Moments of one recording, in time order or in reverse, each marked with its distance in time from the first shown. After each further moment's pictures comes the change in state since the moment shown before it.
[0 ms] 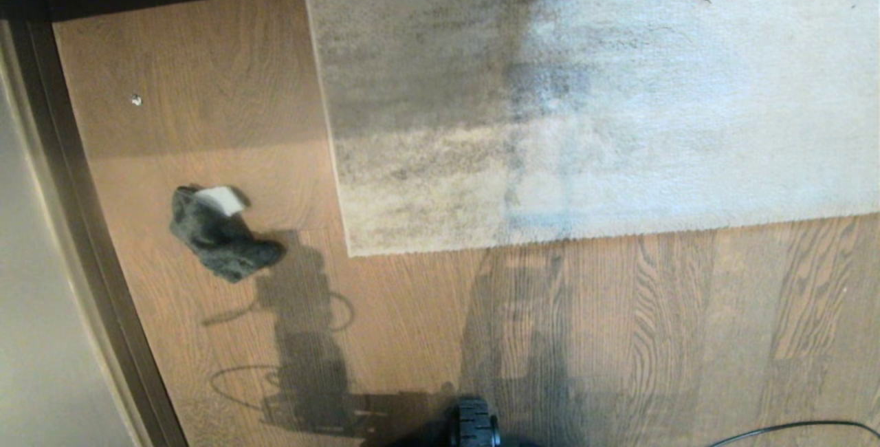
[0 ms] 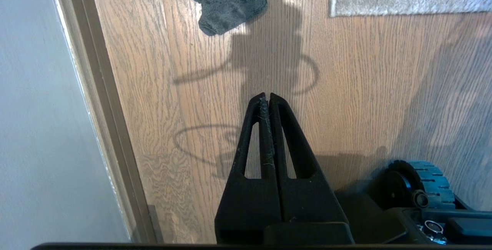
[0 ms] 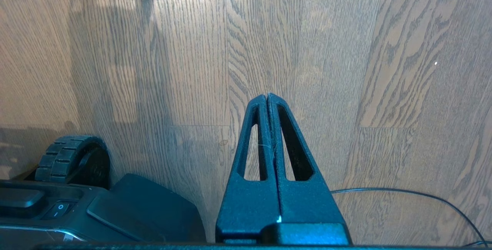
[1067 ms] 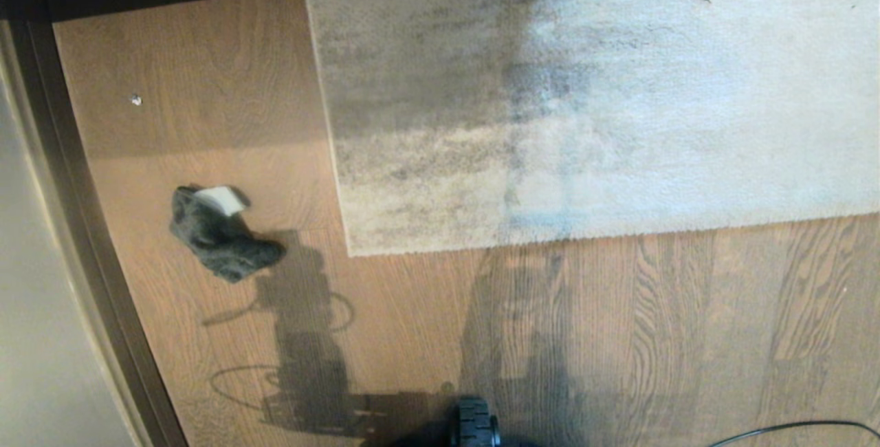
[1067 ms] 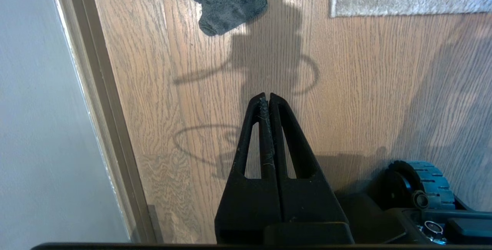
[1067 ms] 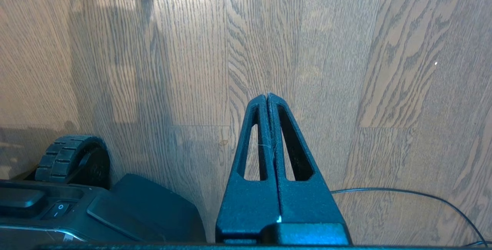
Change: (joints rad) left arm 0.000 0.000 0.000 0.000 0.001 -0.002; right arm 0.000 0.000 0.000 -0.001 0.000 0.000
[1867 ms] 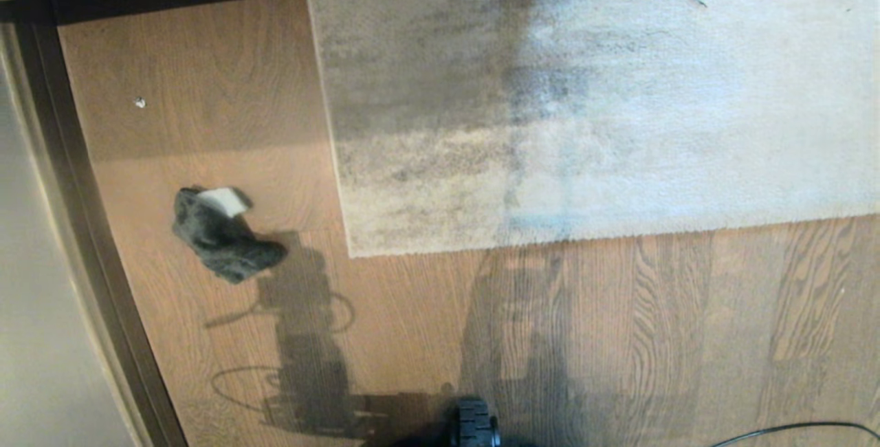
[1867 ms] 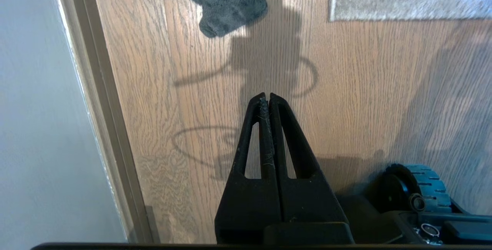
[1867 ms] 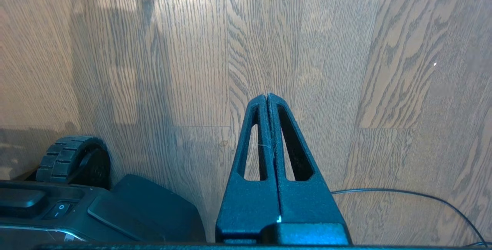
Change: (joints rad) left arm 0.001 0.000 0.000 -0.004 0.002 -0.013; right arm 0.000 0.000 0.000 0.000 0.000 0.001
